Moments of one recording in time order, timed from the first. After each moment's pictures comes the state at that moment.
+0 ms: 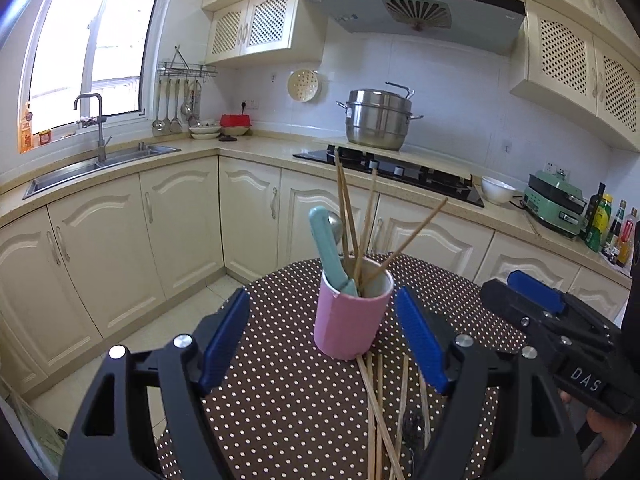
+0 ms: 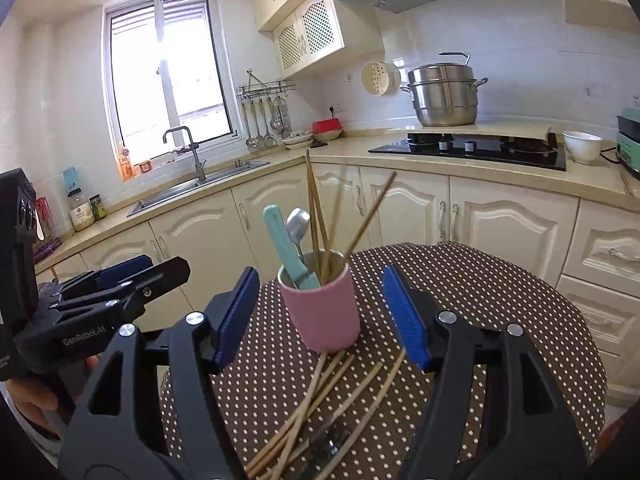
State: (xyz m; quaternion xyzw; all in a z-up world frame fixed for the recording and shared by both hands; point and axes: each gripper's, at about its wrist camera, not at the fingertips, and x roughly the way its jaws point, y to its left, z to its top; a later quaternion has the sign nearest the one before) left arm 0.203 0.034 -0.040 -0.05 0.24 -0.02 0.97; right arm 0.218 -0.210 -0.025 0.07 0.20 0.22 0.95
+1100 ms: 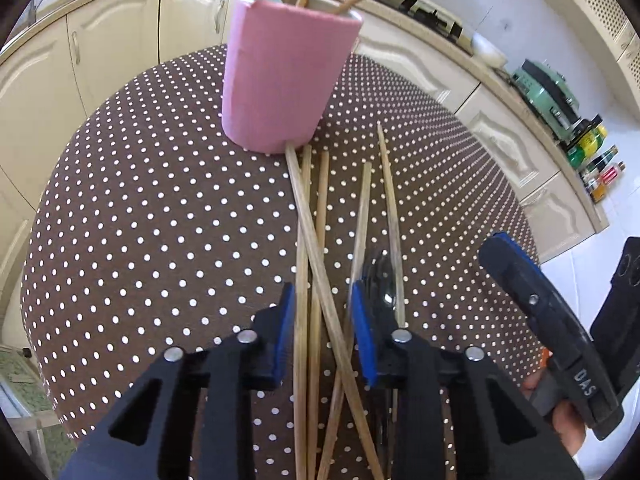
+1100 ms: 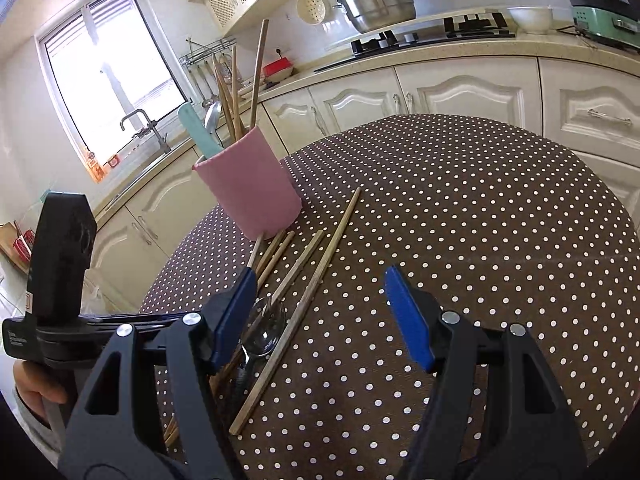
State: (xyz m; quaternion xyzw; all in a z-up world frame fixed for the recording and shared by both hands) left arm 0.266 -0.021 -0.185 -0.10 0.52 -0.12 0.84; right arm 0.216 -0.259 -0.134 0.16 0.33 0.19 0.91
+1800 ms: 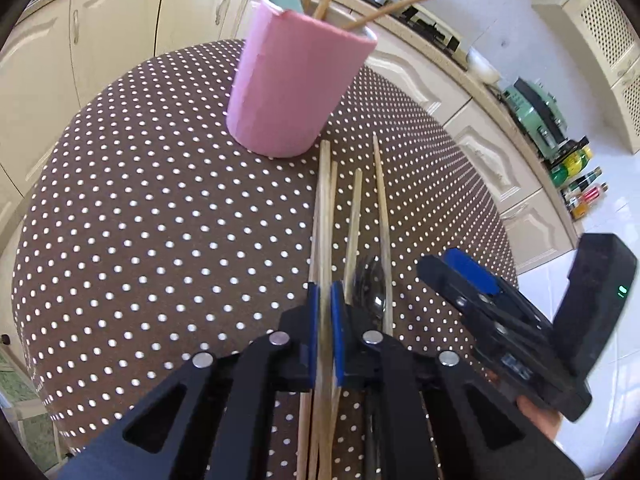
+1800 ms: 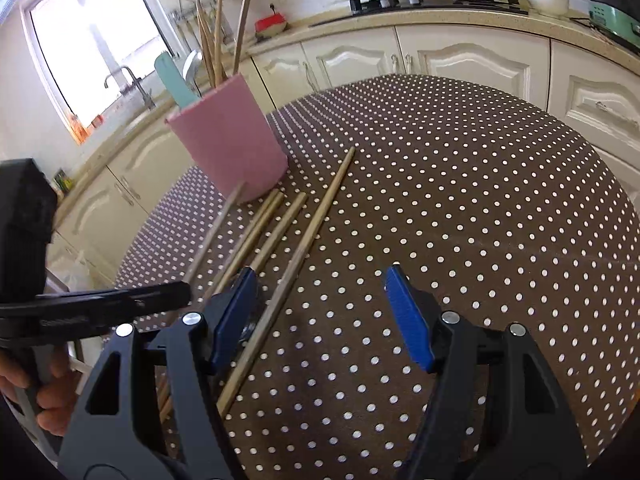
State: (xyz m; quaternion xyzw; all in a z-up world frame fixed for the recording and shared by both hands) left arm 0.265 0.014 -0.178 -0.16 0.51 -0.14 0.83; right arm 0.257 -0.231 -0.145 0.09 0.42 0.17 0.89
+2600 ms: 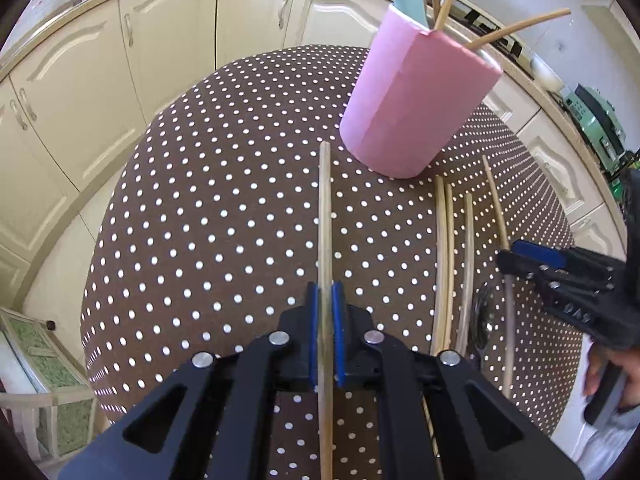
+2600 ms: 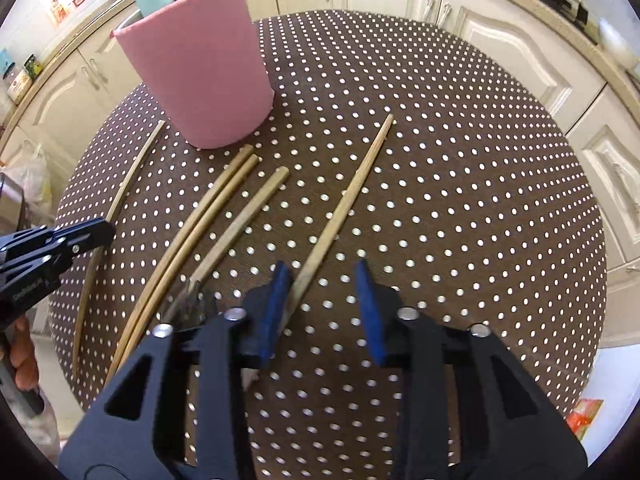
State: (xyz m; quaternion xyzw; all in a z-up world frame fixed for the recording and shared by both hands) left arm 0.278 0.063 -0.184 -0.10 0.53 -0.04 0.84; right arm 0.350 -0.178 -0.151 -0.07 0.56 0.19 0.80
